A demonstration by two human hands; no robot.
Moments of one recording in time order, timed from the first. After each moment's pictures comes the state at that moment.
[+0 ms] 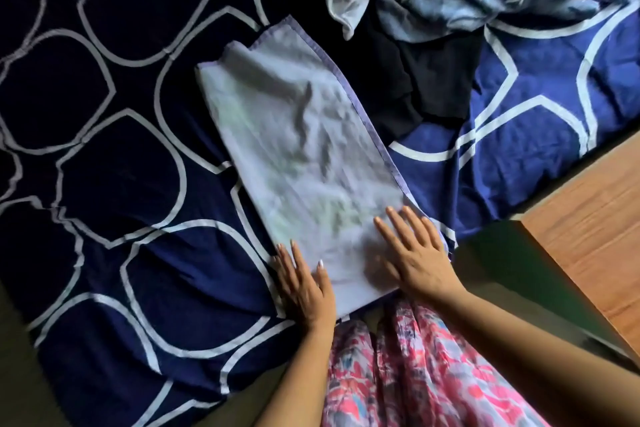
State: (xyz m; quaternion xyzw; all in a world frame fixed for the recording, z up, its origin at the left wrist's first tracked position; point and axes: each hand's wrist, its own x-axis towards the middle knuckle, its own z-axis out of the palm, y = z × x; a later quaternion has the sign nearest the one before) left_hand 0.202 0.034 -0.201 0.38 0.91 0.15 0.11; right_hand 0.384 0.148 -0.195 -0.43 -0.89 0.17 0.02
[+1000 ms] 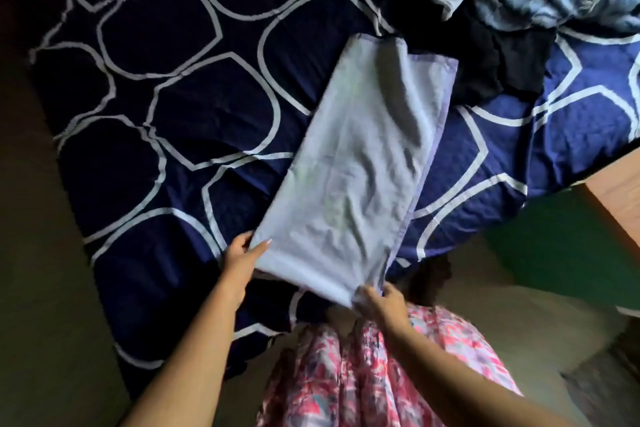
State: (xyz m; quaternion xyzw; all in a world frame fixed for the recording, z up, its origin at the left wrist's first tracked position) left_hand -0.028 -0.120 -0.152 0.06 0.80 0.38 0.46; right_hand 0.234 -0.089 -0.179 -0.71 -0.32 0.62 0.08
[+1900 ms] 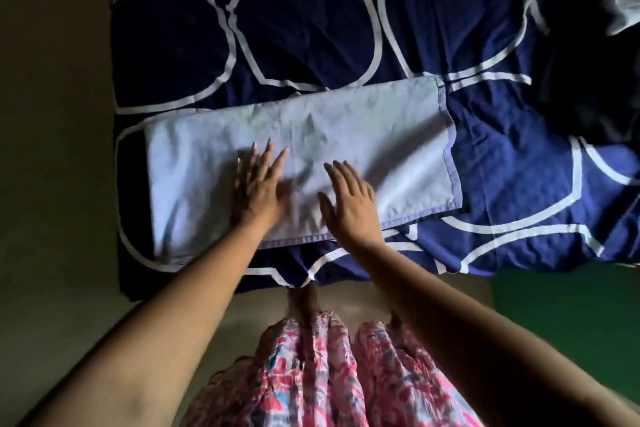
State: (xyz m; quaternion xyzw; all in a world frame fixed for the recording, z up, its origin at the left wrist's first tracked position) left_hand -0.071 -0.169 -0.191 0.41 0.90 0.08 0.12; right_hand 0.078 -0.055 -0.163 -0.32 -0.91 0.28 0.03
